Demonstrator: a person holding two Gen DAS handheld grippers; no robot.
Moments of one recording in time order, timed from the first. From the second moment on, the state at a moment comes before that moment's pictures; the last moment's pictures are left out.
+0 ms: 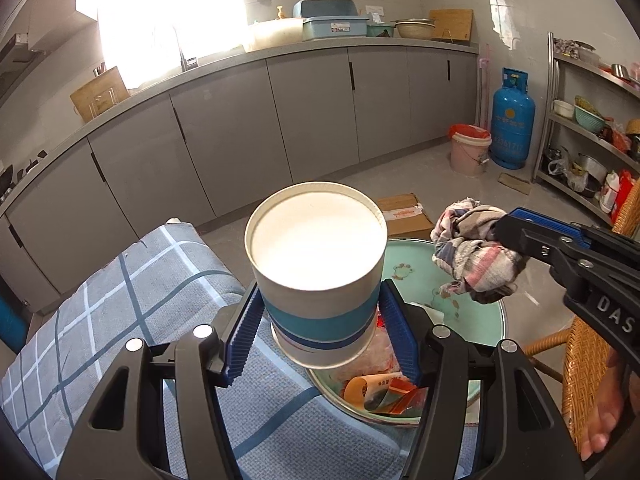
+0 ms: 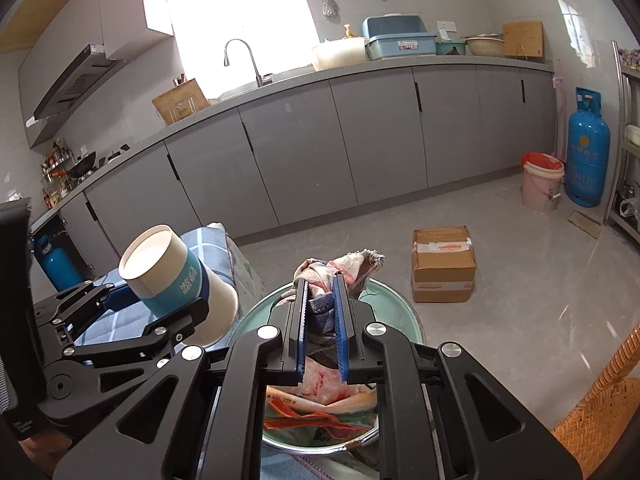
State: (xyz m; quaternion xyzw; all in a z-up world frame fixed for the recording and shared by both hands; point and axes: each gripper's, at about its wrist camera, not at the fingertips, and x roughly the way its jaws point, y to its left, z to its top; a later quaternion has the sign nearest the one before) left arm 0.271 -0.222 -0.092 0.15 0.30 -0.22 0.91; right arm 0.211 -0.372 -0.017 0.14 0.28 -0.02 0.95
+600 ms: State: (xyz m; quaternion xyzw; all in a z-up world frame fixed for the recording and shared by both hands) left arm 0.261 -0.198 -0.099 0.15 0.30 -0.21 0.92; right arm 0.192 -0.381 -0.022 0.18 0.27 -0.05 0.95
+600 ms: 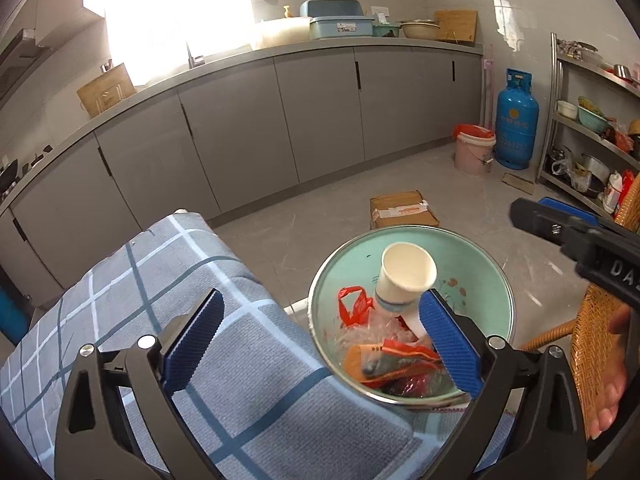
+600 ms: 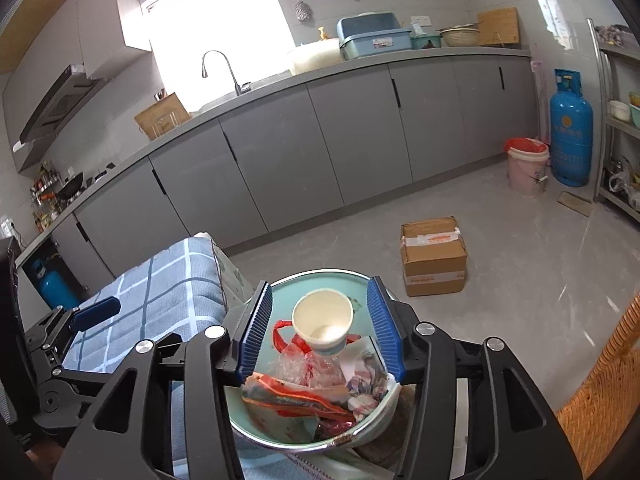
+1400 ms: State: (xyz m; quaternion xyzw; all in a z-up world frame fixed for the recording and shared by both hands) left arm 0.178 -0.116 -0.033 0.07 0.25 -0.18 0.95; right arm 0.105 -0.321 0.034 0.15 0.22 -0.04 0.96
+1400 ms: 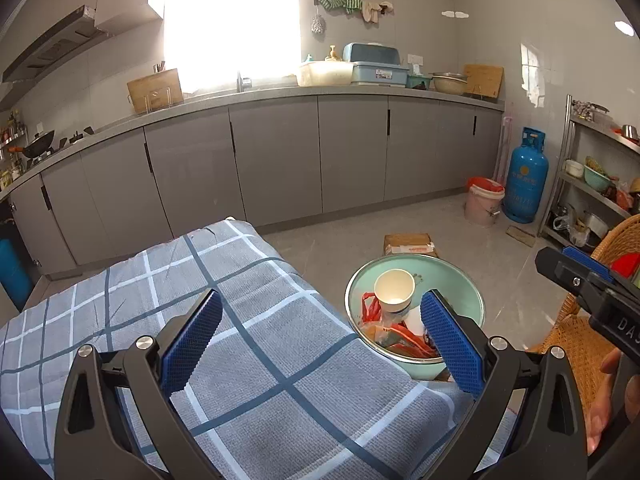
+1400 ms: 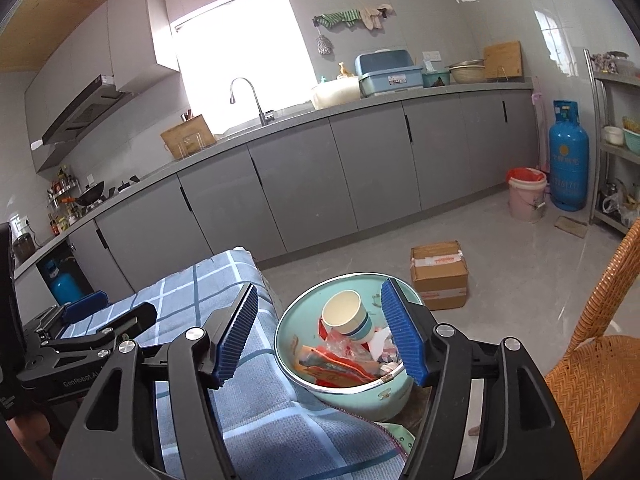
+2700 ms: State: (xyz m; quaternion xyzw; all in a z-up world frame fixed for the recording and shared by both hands) left arm 0.176 -0.100 -0.027 0.06 0.25 -0.17 0.95; right arm 0.104 -0.312 0.040 0.14 0.22 -0.04 0.96
